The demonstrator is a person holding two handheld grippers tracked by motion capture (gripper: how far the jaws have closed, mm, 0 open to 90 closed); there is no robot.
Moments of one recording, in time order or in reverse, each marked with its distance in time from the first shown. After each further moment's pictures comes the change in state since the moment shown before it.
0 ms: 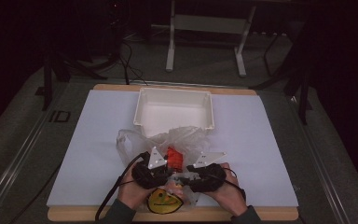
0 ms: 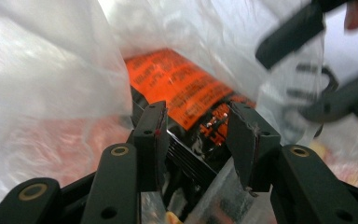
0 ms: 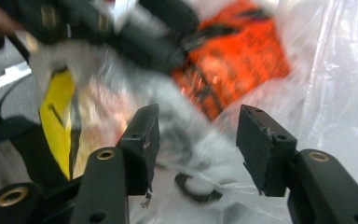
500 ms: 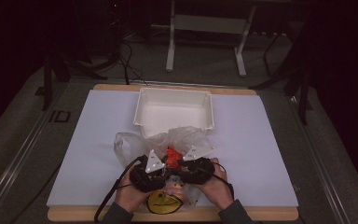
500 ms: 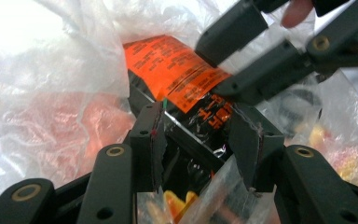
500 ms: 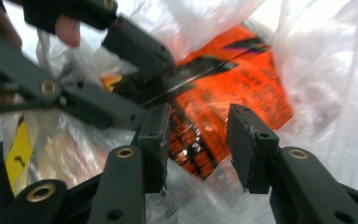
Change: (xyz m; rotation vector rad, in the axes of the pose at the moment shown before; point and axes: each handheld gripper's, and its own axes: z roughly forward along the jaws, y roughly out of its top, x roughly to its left) left arm 0.000 -0.009 -0.005 0.004 0.008 -0.004; right arm 0.000 0.018 0.029 -0.029 -0.039 0.014
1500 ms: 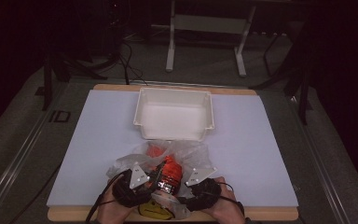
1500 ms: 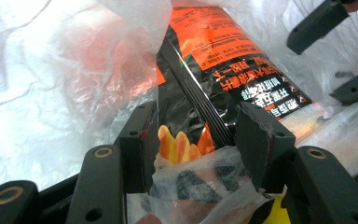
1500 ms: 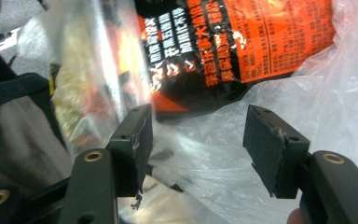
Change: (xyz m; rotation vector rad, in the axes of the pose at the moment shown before) left arm -0.009 -0.036 -0.040 0.027 0.067 -0.054; right arm 0.035 -0.039 -0.019 0.161 0.080 -0.057
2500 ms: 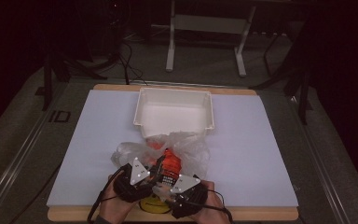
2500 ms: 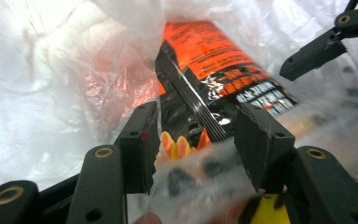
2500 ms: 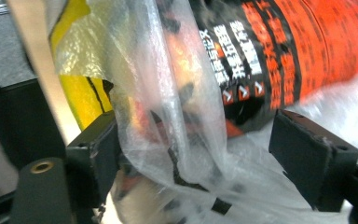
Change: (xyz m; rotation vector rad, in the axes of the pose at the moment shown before) left arm 0.007 0.015 0.004 -0.050 0.061 0.030; right arm 0.027 0.014 0.025 -0.002 -0.190 -0.078
